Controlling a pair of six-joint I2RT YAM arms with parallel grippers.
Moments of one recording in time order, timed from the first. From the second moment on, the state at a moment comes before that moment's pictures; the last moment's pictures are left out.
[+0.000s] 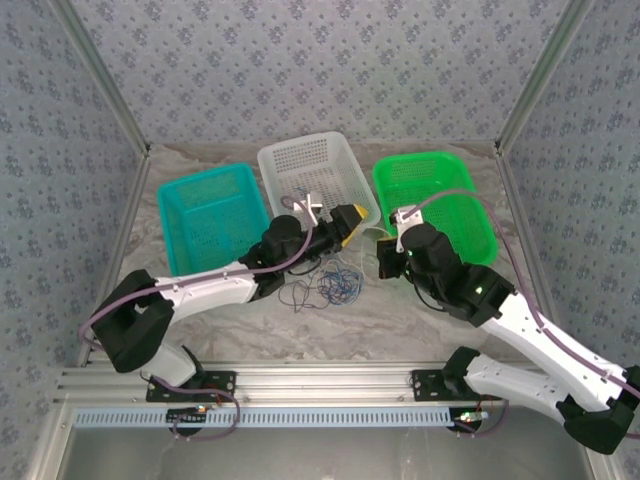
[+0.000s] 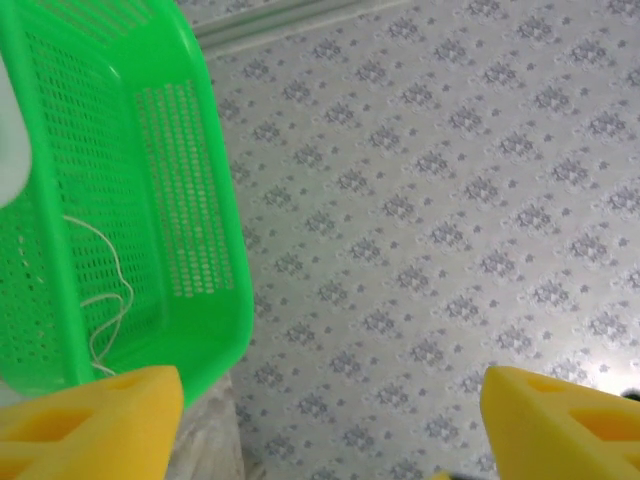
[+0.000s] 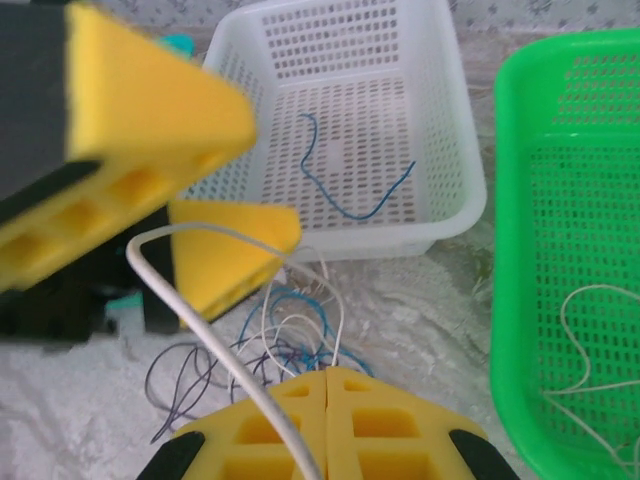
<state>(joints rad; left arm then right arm) -0.89 1.51 0.86 0.64 0.15 -1.34 0.83 0.88 0.97 -0.66 0.27 0.42</state>
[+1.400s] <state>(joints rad) -0.94 1.44 0.86 0.52 0.19 -1.47 0.83 0.95 0.92 -0.55 0.56 0.40</state>
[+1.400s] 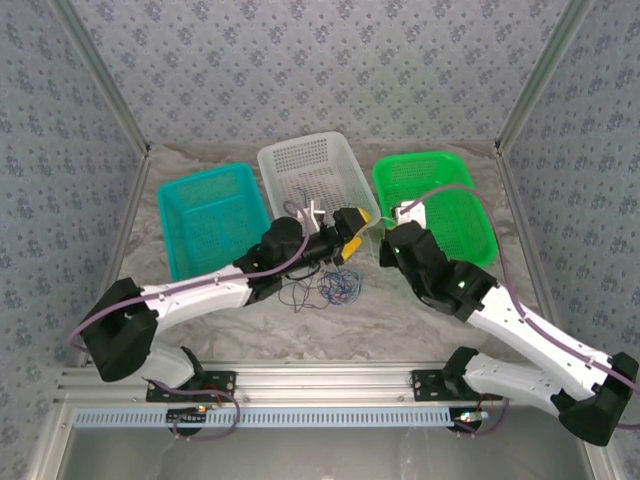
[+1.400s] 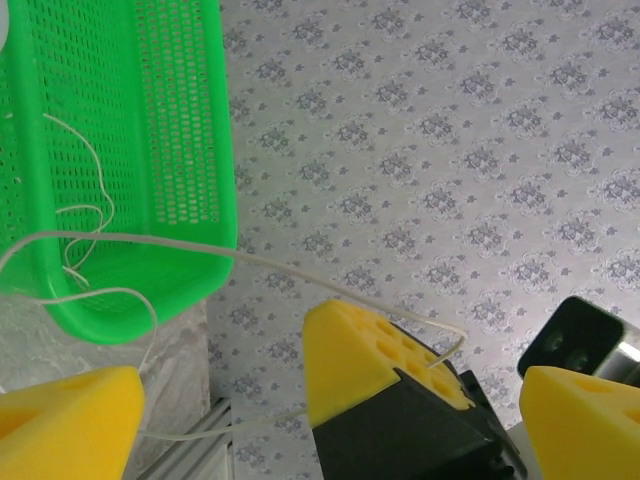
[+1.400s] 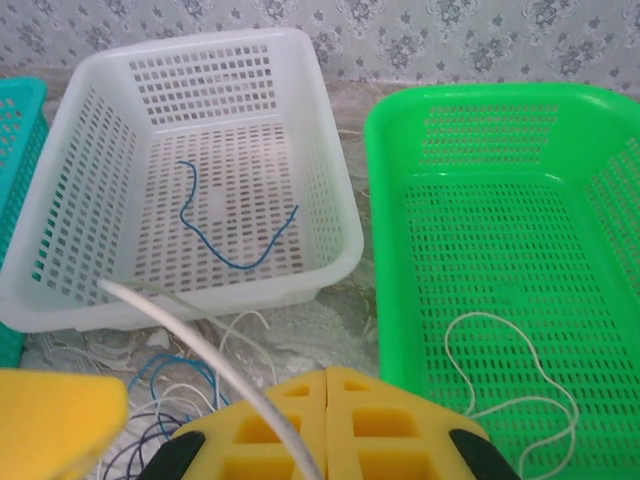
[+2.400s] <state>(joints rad) -0.87 1.69 1.07 0.58 0.17 -1.44 0.90 0.76 0.73 -0.58 0.37 0.61</state>
